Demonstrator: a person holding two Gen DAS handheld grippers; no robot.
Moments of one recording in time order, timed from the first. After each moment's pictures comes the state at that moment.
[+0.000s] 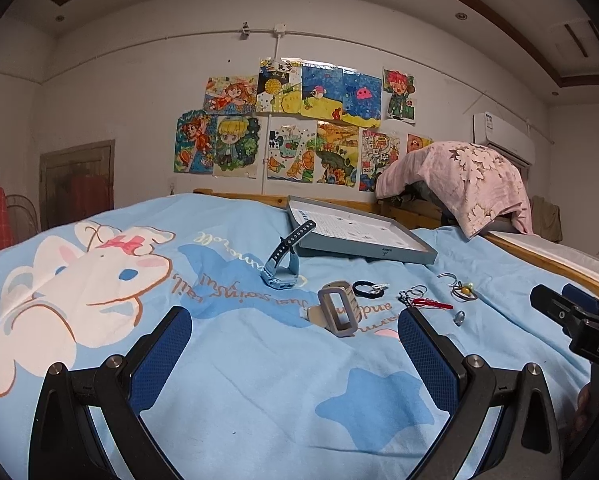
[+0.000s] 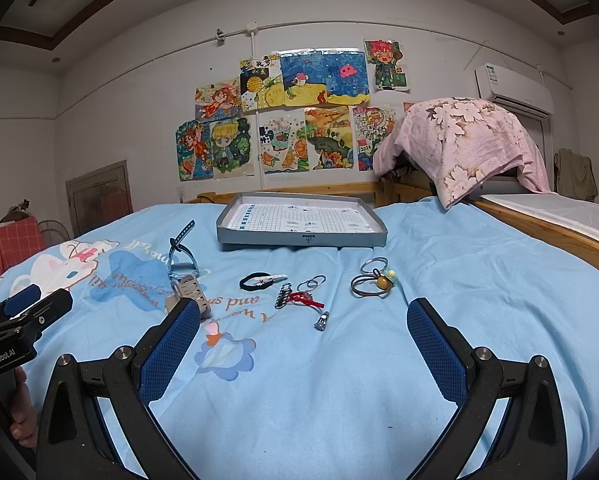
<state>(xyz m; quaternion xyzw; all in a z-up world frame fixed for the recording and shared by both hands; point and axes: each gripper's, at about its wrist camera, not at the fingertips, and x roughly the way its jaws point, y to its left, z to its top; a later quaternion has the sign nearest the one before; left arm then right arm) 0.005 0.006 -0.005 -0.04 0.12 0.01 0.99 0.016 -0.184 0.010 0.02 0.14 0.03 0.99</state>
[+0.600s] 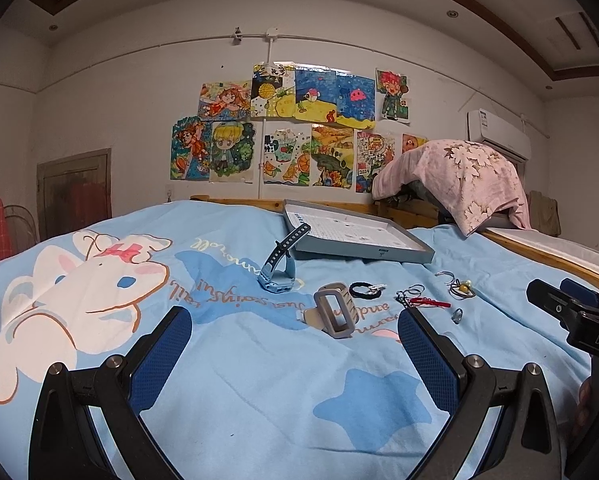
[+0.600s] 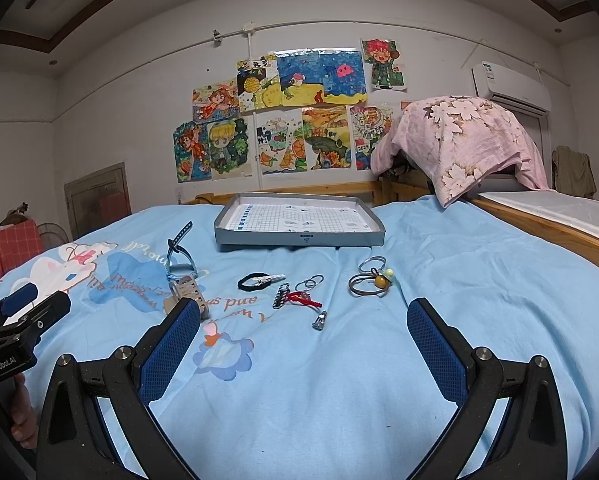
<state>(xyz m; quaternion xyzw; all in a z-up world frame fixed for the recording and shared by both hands) 0.000 -0.002 0.002 -0.03 0.11 0.00 0.99 0.016 -0.185 0.009 0.02 0.14 0.03 0.99</state>
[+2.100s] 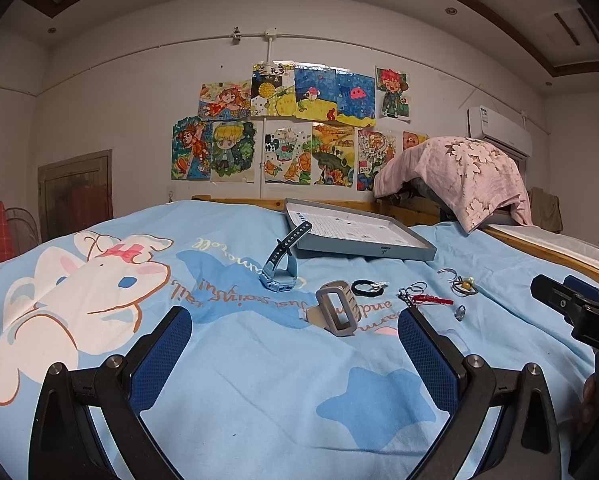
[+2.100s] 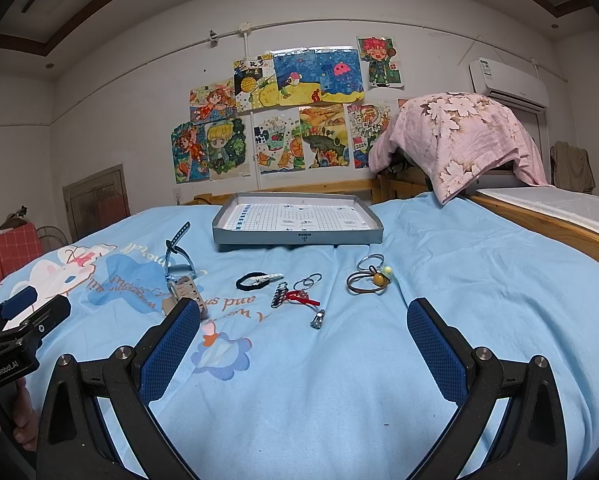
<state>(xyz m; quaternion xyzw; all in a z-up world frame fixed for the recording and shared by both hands) 0.000 -0.002 0.002 -0.02 0.12 0.01 0.99 0.016 -0.194 0.008 0.03 0.14 0.02 0.99</state>
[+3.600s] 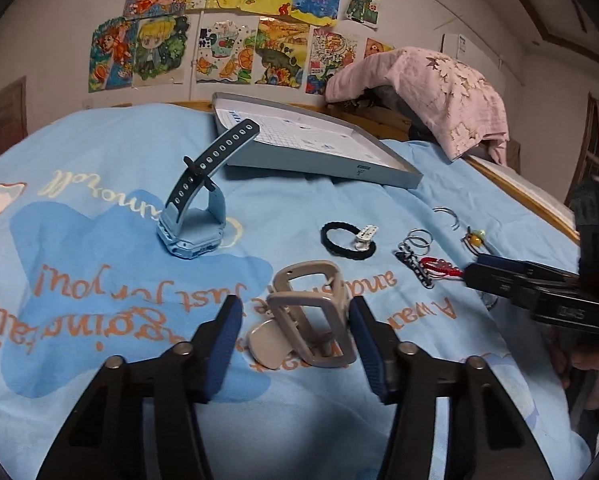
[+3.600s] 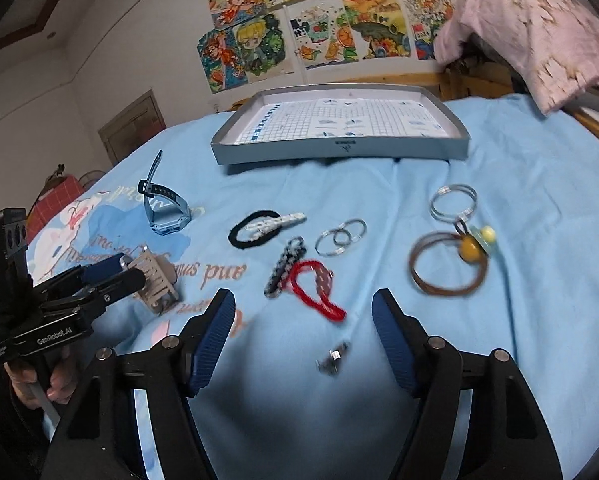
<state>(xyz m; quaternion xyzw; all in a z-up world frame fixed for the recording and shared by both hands) 0.180 -0.012 -0.036 -0.03 0.30 -0.13 0.95 0.191 -0.191 -0.039 0.05 0.35 0.16 0.92</state>
